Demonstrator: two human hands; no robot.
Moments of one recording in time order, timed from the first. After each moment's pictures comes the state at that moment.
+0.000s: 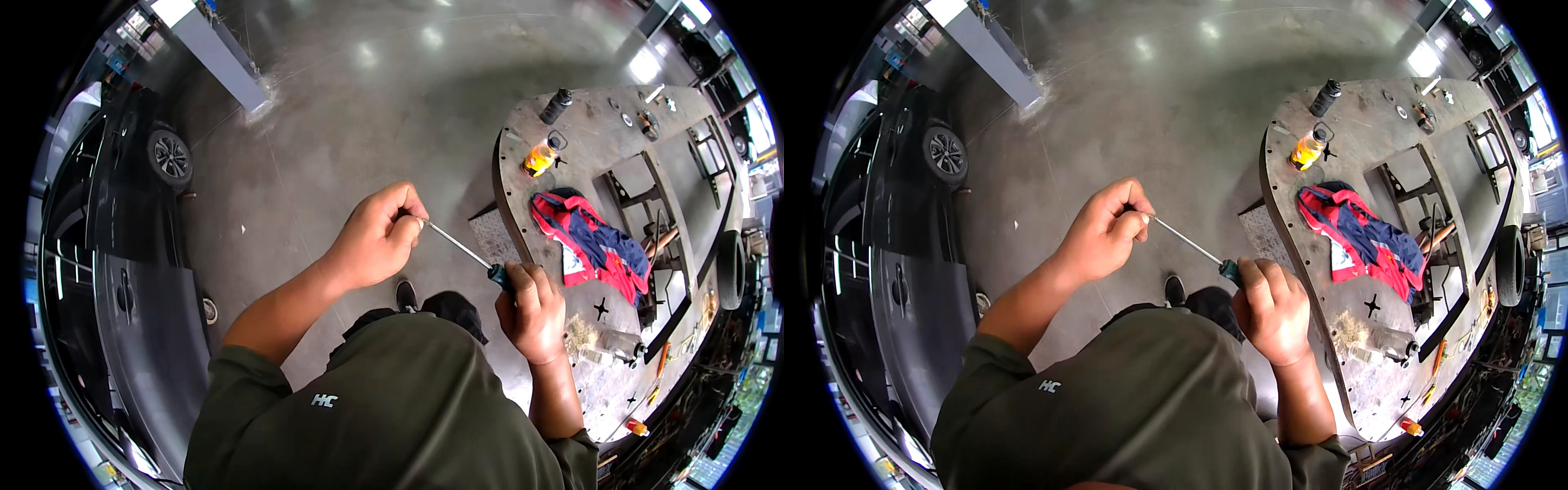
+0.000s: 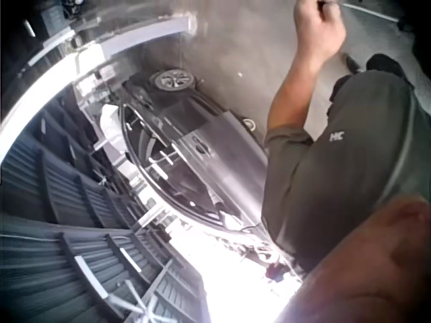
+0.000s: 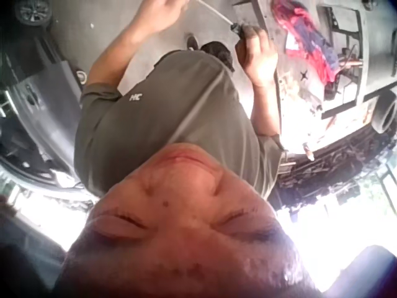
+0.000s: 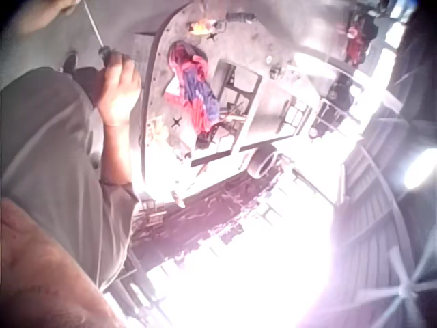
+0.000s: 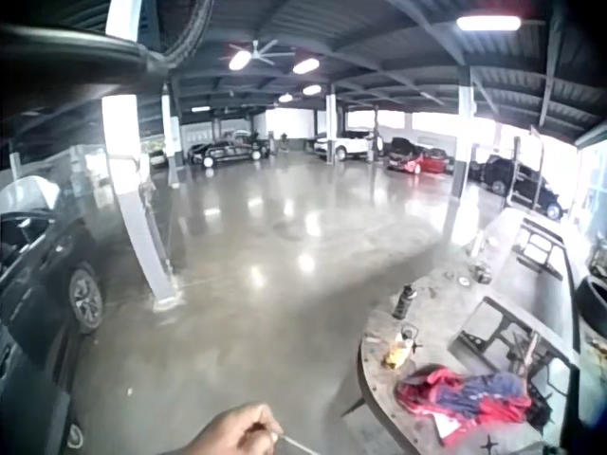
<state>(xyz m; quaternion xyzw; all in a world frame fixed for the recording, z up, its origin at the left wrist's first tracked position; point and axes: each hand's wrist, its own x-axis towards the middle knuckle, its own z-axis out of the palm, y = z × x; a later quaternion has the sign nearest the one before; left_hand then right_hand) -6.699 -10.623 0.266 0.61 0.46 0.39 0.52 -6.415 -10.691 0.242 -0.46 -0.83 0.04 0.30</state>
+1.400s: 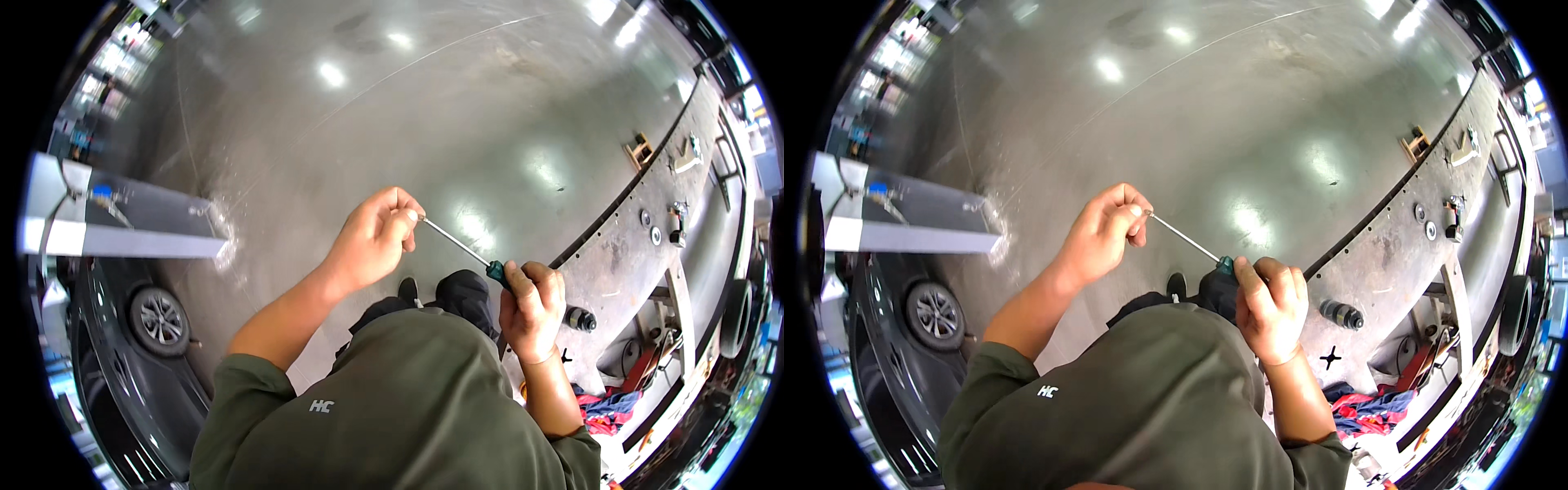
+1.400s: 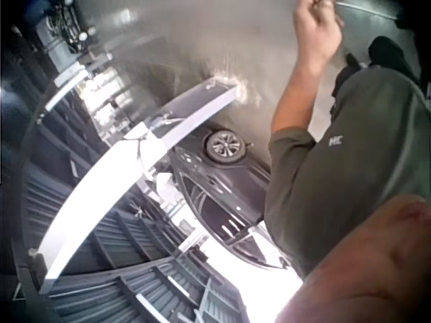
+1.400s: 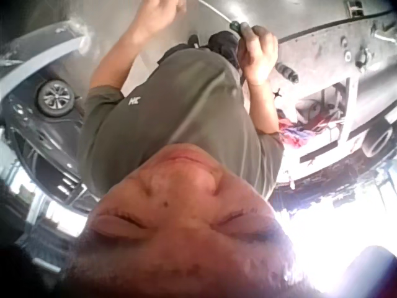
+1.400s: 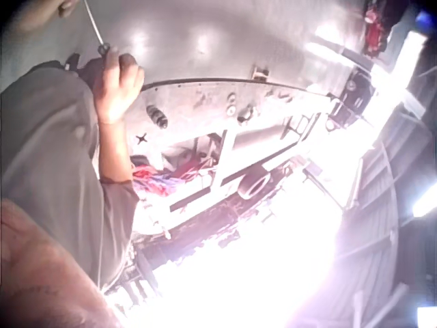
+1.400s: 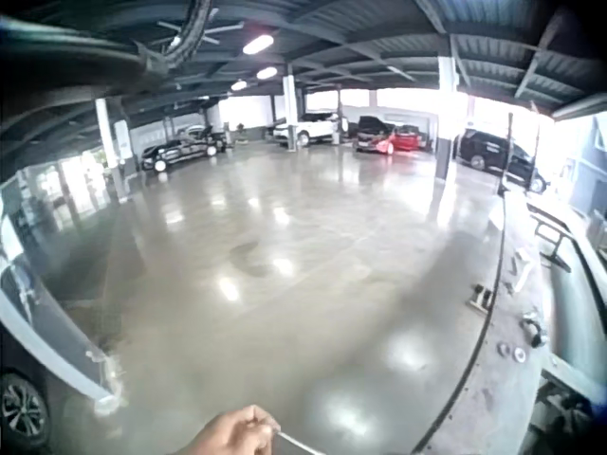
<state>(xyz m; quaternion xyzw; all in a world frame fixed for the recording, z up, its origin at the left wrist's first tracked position) -6.705 -9.529 0.245 0.55 0.45 0.33 0.62 -6.450 -9.640 0.218 -0.55 -0.75 -0.03 0.37</state>
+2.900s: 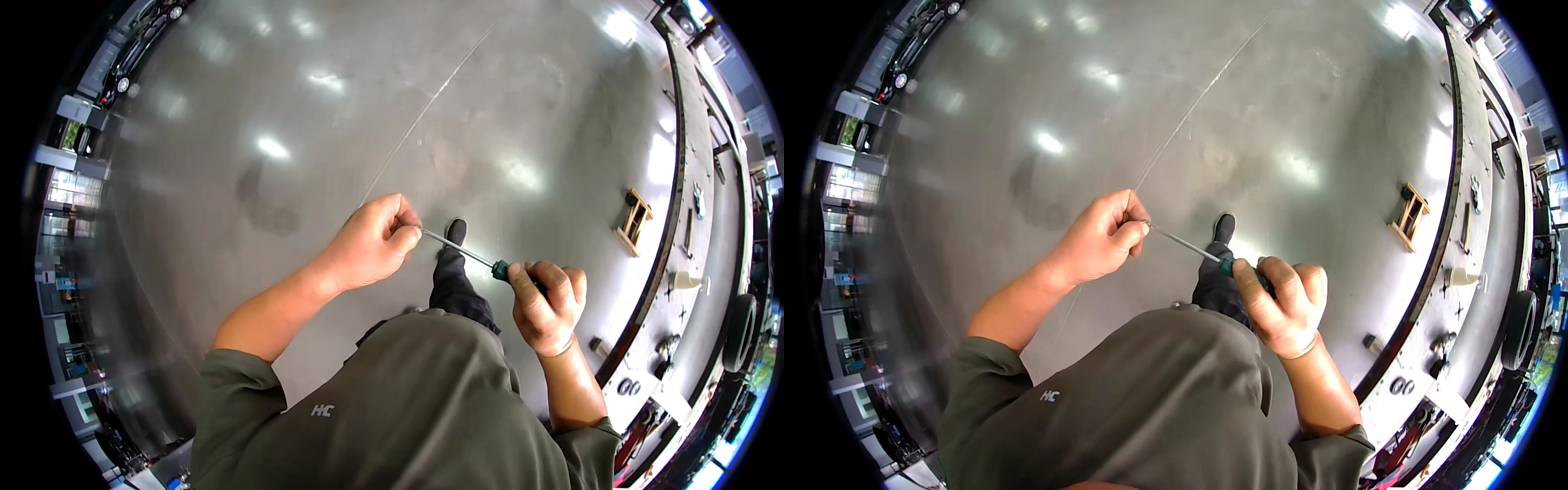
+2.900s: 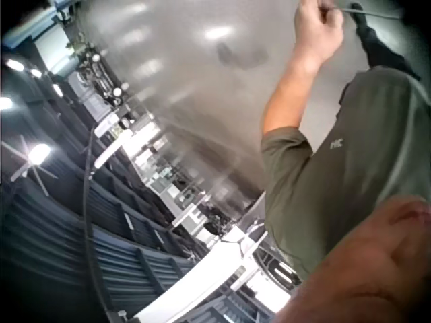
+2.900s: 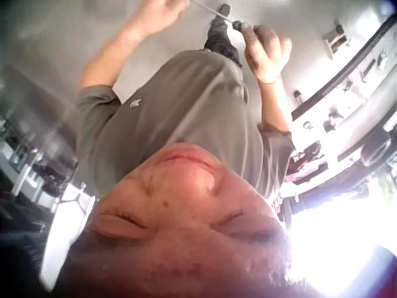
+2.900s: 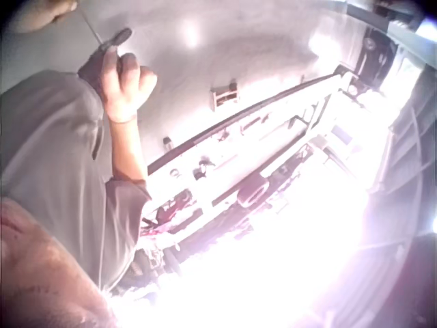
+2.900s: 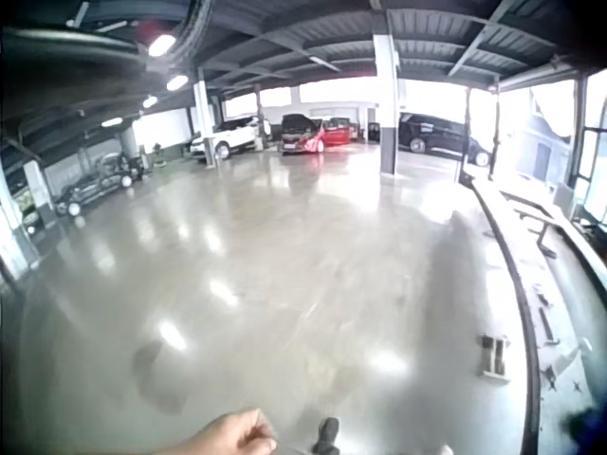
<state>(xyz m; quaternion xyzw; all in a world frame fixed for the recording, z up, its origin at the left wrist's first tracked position) -6.260 -8.299 0.237 0.68 0.36 0.11 0.63 -6.027 -8.485 0.217 -0.60 -0.69 -0.22 0.34</state>
